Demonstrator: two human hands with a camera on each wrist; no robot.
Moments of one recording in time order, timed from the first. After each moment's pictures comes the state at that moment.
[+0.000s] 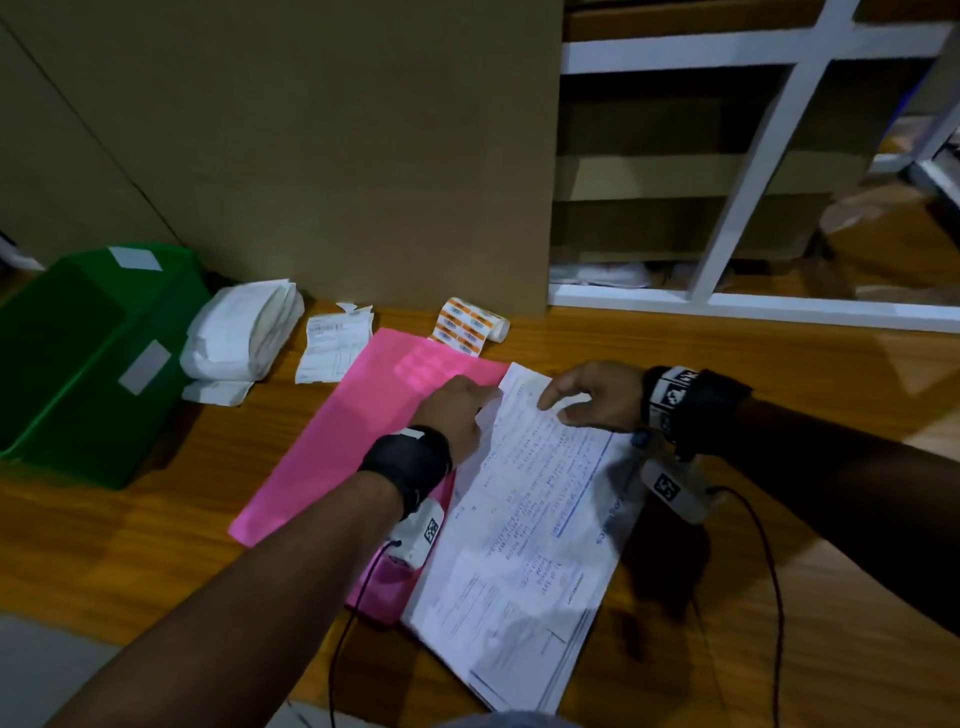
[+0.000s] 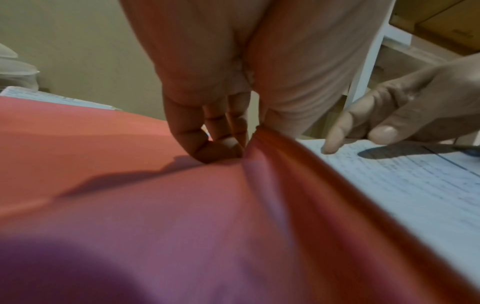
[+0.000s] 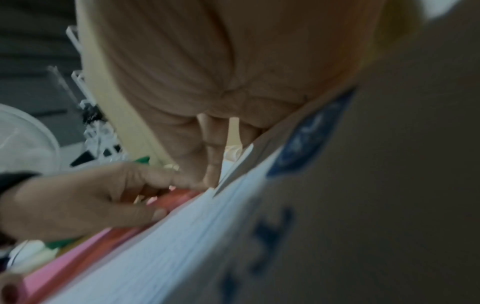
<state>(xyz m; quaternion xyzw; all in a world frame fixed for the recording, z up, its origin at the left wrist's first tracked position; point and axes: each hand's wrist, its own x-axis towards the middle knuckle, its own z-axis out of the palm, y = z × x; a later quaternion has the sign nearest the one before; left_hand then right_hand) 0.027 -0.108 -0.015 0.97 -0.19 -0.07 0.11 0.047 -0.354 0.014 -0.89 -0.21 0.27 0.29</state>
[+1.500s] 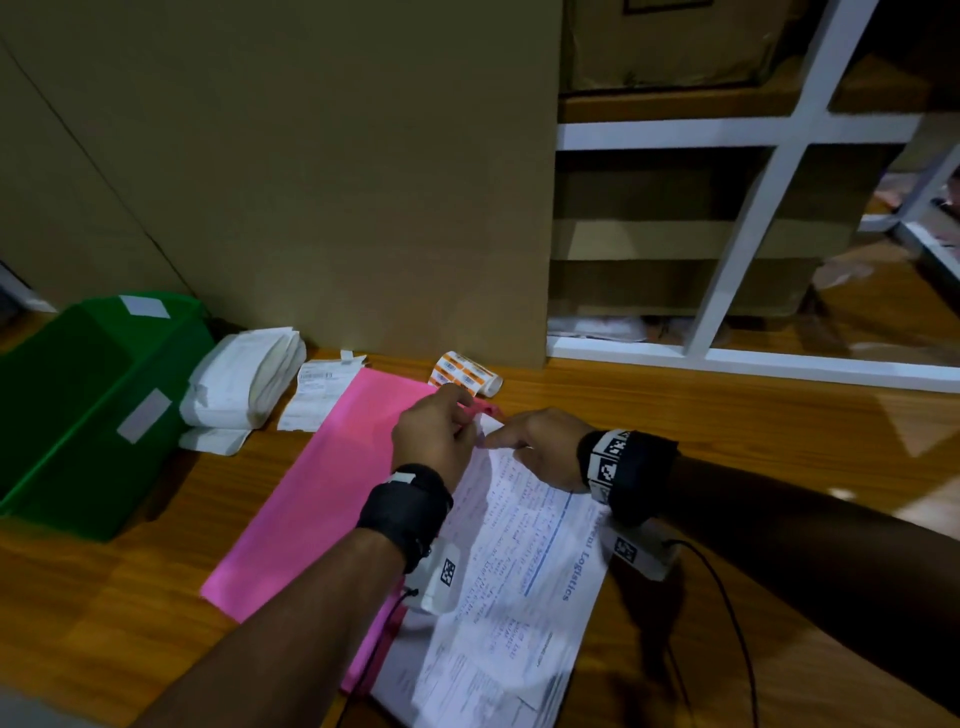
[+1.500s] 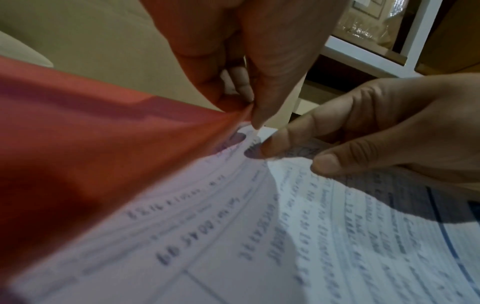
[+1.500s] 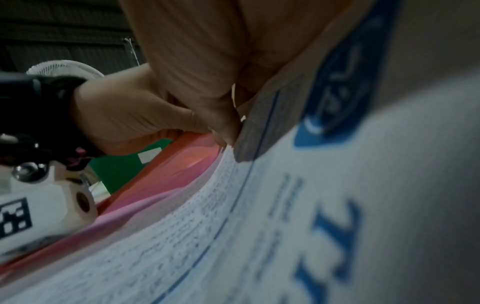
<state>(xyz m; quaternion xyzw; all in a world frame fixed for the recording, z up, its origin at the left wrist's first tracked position) 0.029 -0.117 0.025 0.94 -0.01 0.11 0.32 0.046 -0.296 0.031 -0.93 -0.25 0.18 0.21</state>
